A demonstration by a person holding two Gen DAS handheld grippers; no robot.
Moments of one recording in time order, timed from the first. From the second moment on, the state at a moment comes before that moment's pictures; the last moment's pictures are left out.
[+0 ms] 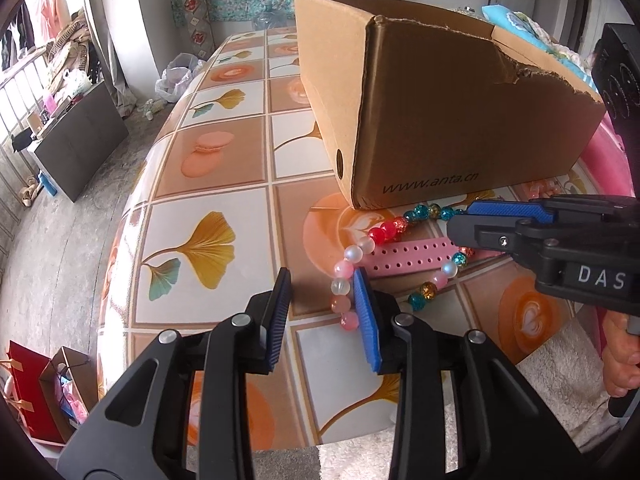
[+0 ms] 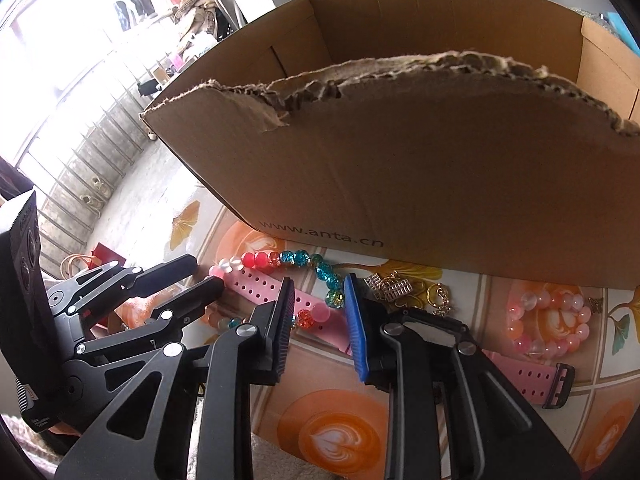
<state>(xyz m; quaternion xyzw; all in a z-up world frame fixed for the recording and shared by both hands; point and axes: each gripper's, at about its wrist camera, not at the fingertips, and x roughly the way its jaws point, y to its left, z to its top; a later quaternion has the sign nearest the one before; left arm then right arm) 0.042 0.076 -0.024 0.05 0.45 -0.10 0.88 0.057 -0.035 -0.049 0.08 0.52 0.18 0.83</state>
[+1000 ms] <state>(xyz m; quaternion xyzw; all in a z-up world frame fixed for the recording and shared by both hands) 0.024 0.047 0.134 0.04 0.29 -0.17 0.94 0.019 -0.085 0.095 0.05 0.34 0.25 0.91</state>
